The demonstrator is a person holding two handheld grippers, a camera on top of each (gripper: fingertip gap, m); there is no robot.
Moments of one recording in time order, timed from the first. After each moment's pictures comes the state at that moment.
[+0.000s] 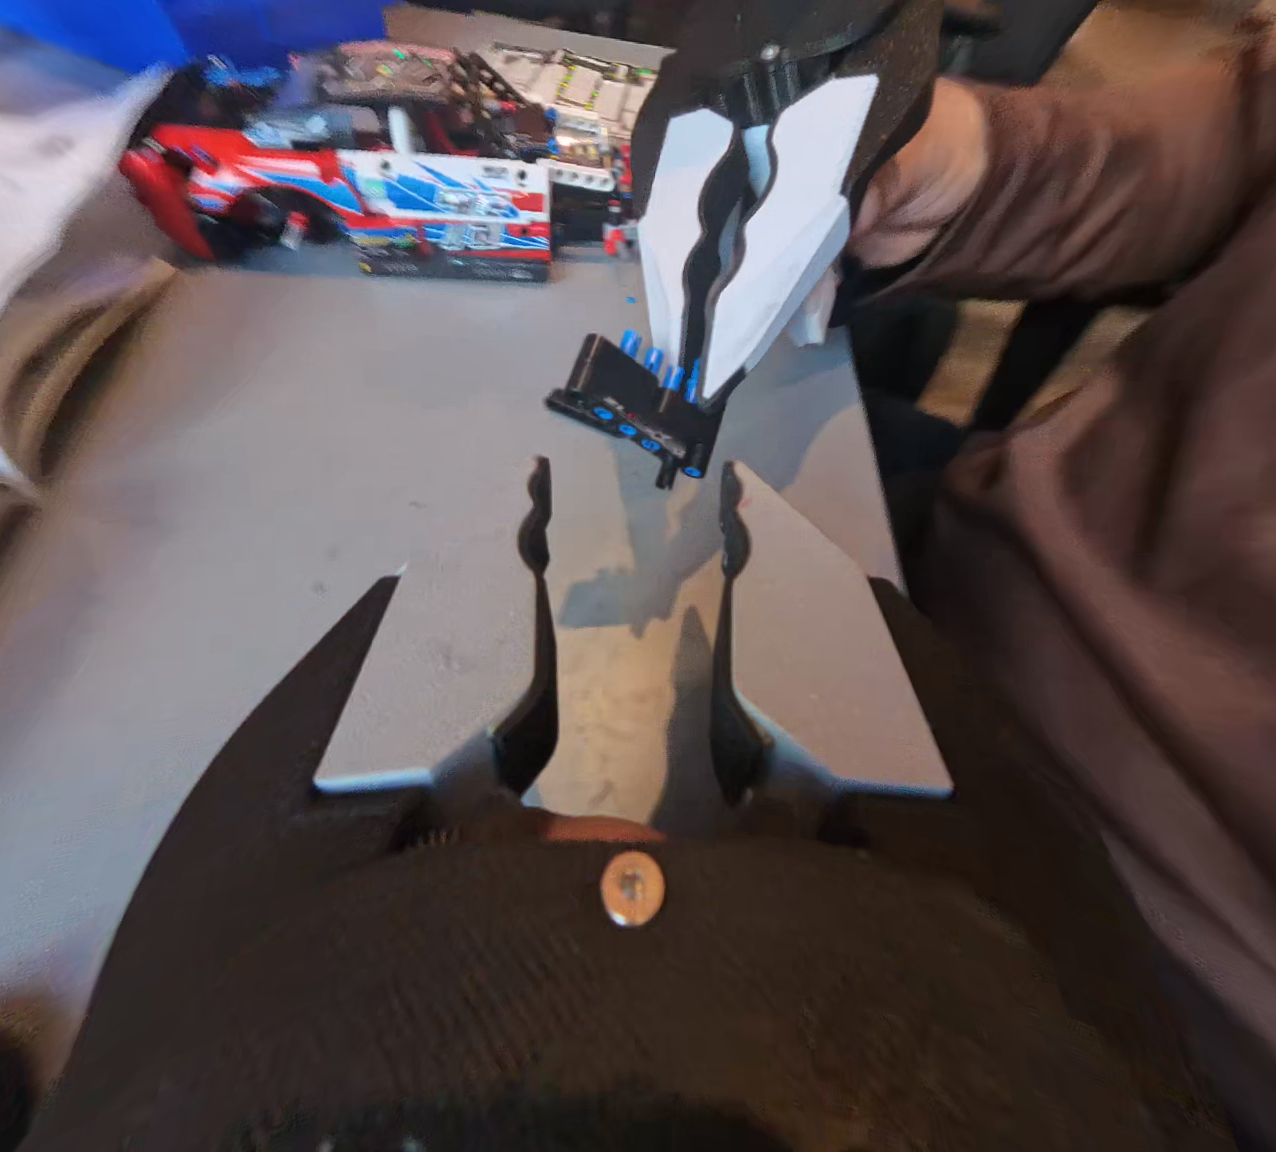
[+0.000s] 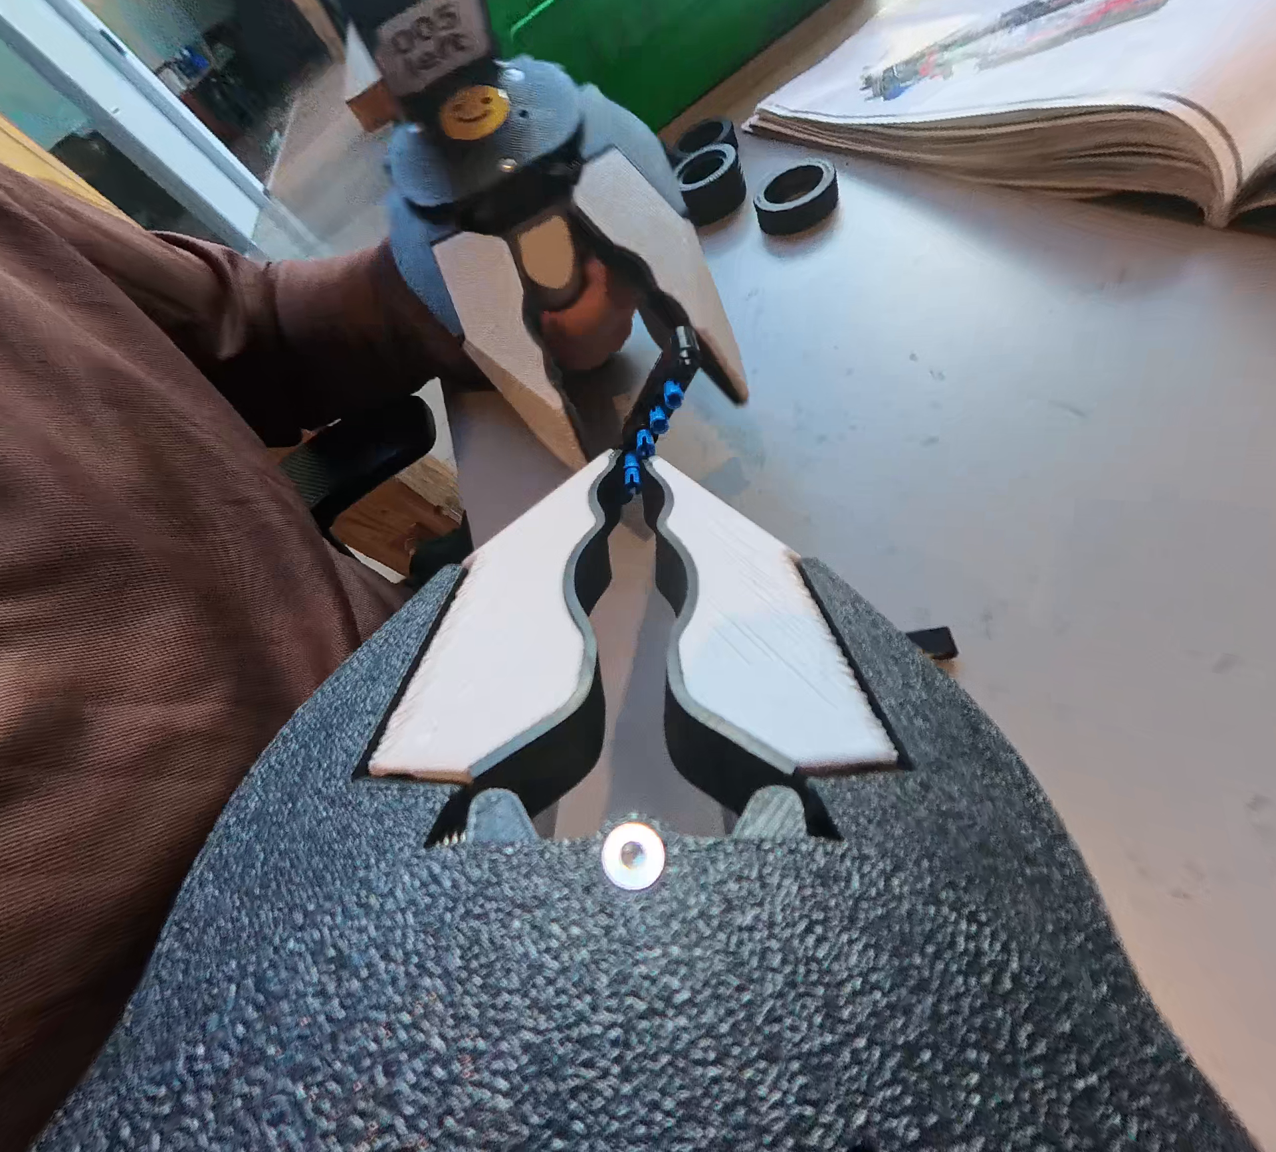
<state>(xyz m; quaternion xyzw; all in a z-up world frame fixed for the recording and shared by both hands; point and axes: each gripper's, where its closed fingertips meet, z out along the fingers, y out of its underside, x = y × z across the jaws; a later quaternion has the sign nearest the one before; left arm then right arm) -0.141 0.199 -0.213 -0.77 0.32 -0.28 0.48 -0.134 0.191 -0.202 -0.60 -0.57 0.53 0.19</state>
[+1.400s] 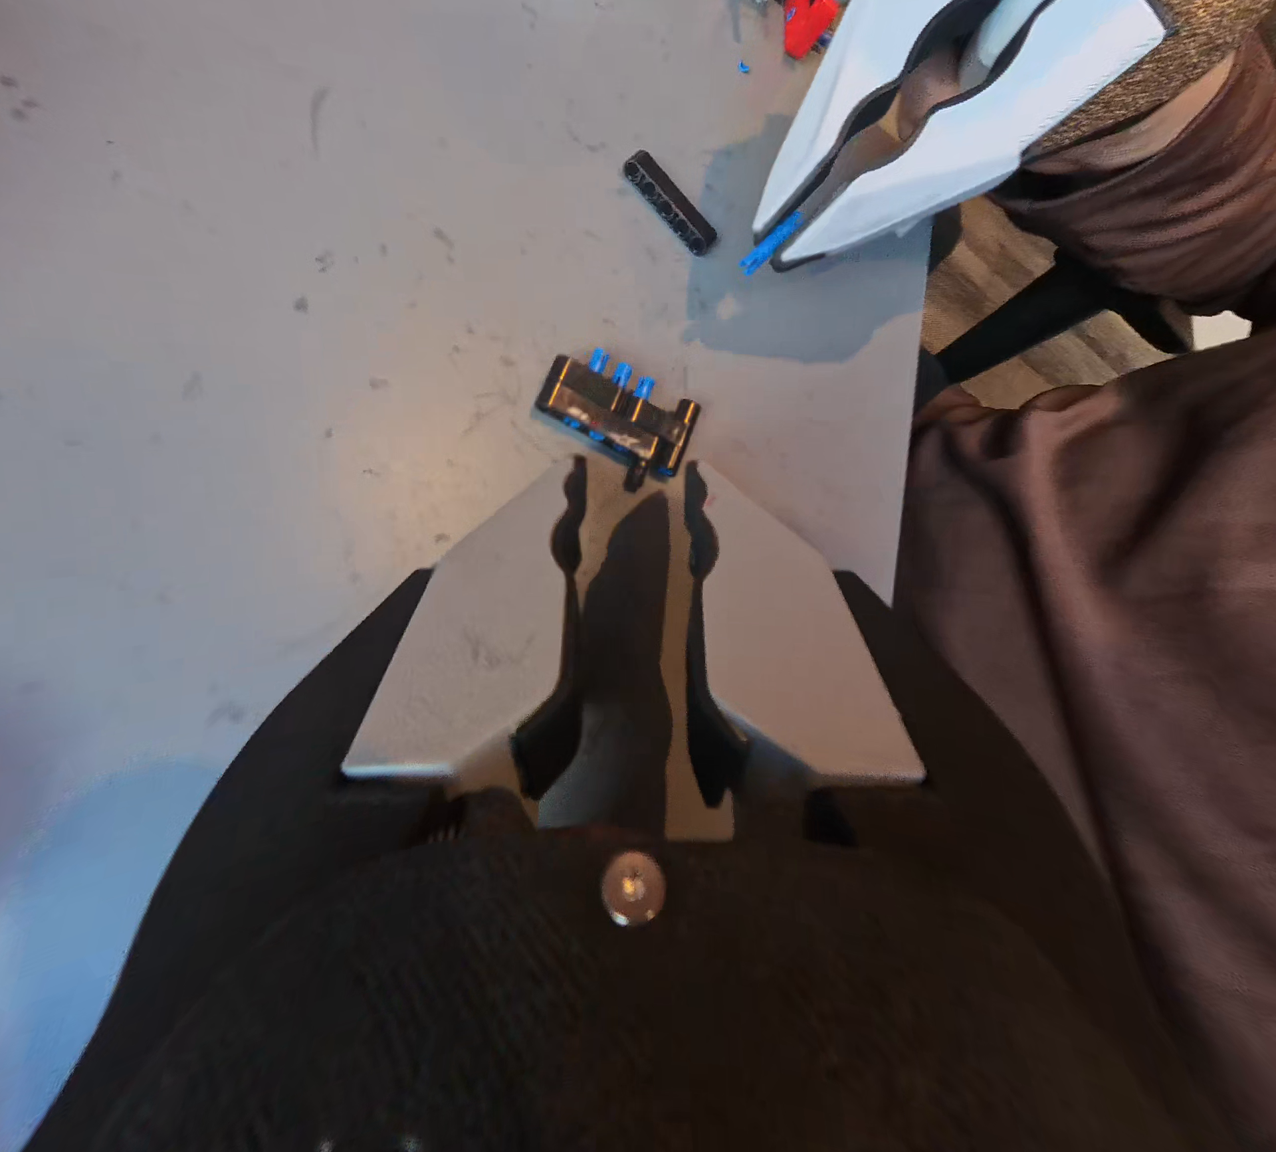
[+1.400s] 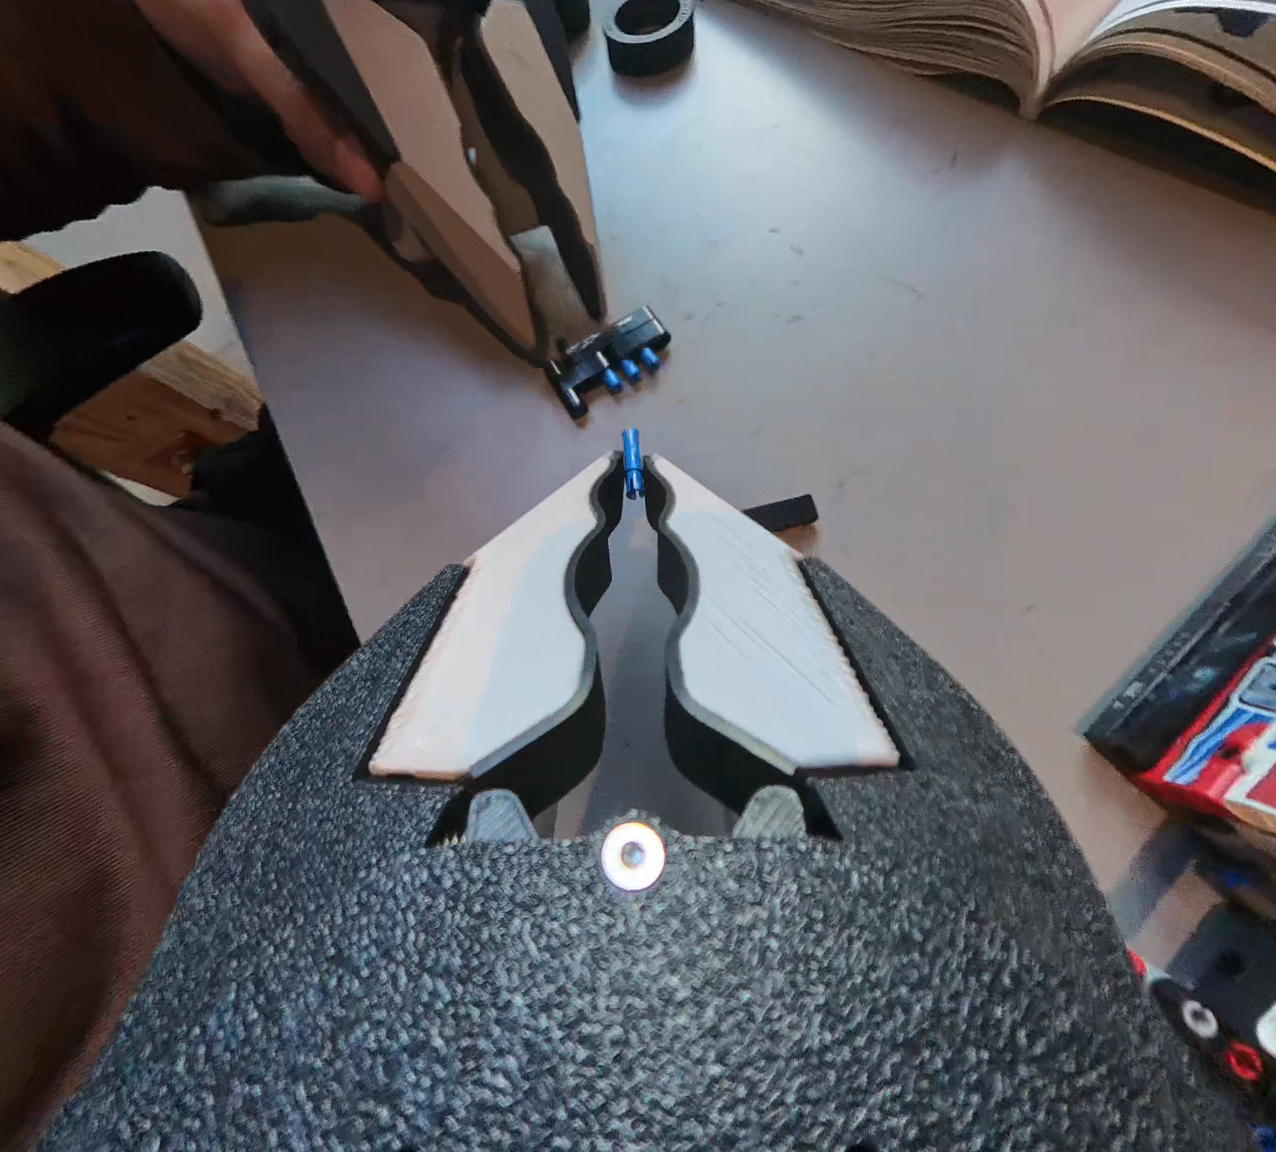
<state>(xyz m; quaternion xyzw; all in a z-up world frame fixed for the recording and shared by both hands) -0.170 0.189 -0.263 -0.88 0.20 -0.32 0.28 -0.114 0.219 -0.240 -0.64 -0.62 0.38 0.24</state>
